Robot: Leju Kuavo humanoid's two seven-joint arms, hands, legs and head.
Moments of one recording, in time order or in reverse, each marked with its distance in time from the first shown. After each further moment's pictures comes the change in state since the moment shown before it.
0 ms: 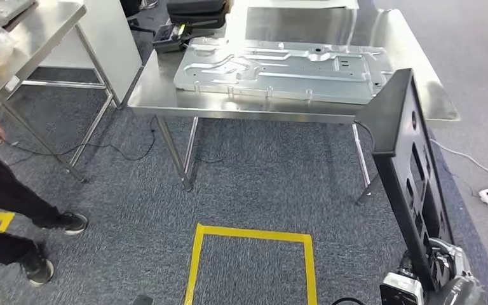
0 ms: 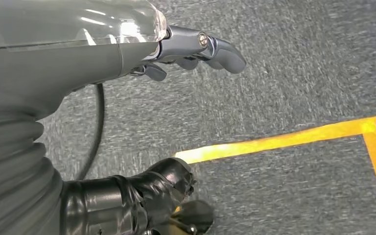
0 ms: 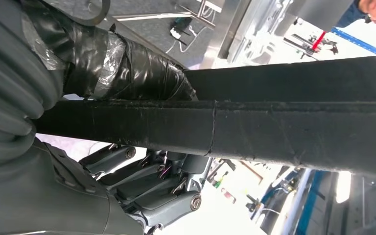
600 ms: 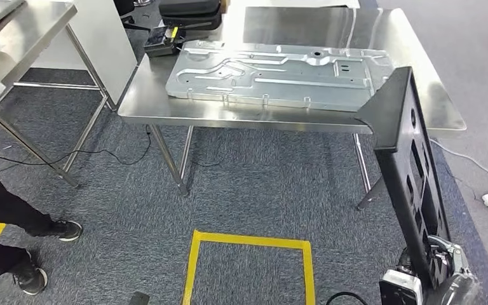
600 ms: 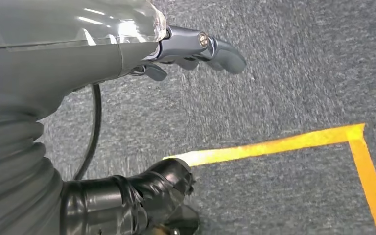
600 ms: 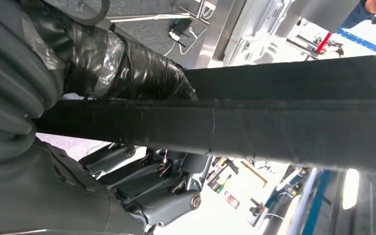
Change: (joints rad) left arm -0.004 -0.005 0.000 0.000 -0.001 0.003 0.004; right arm 0.002 0.000 0.001 -0.001 -0.001 0.000 -0.001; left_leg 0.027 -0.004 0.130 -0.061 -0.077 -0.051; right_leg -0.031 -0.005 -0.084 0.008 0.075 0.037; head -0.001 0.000
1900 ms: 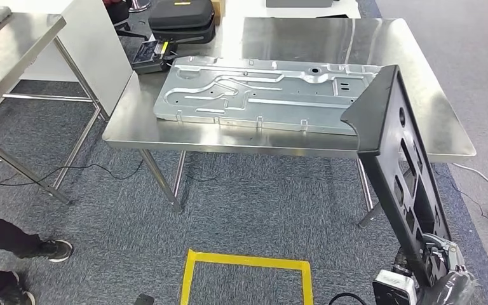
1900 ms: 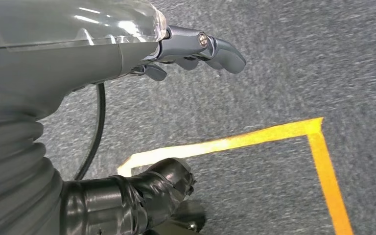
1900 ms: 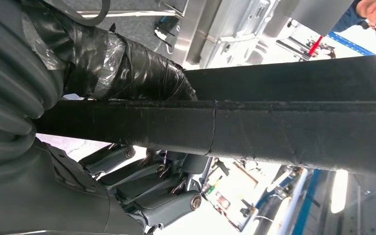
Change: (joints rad) left arm 0.003 -0.001 -0.001 0.000 -0.015 -0.005 -0.004; right arm -0.010 -0.002 0.015 -0.001 0.034 0.000 -0.005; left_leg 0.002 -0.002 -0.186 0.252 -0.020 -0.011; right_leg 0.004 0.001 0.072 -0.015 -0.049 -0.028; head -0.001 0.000
